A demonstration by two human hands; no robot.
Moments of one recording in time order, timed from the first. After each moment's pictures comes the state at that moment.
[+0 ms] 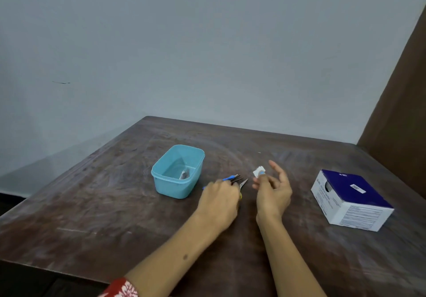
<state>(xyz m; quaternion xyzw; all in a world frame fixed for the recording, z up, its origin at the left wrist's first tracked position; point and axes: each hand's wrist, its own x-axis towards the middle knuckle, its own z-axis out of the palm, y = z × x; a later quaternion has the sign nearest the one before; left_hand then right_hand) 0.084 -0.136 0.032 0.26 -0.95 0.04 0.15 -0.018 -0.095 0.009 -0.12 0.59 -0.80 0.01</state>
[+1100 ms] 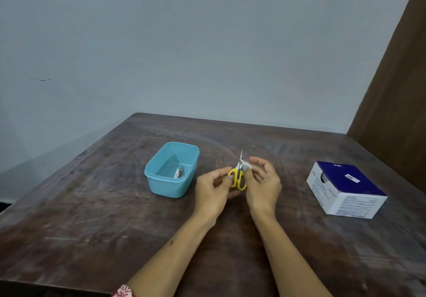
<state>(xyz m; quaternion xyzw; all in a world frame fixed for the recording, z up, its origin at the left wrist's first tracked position) 0.070 -0.149 0.007 0.24 -0.55 -0.69 0.40 -0.010 -0.095 0.008 -0.24 0.63 -0.74 0.00</state>
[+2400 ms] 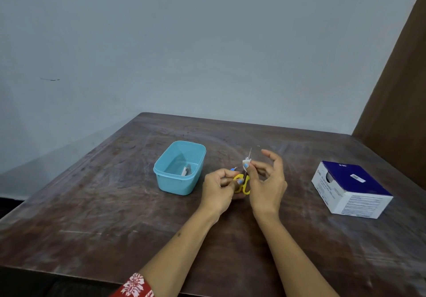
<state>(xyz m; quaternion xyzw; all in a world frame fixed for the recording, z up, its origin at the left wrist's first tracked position) 0.074 -0.157 0.004 0.22 -0.59 -0.69 0.35 0.004 -0.091 0.016 -0.30 0.63 -0.71 -0.10</state>
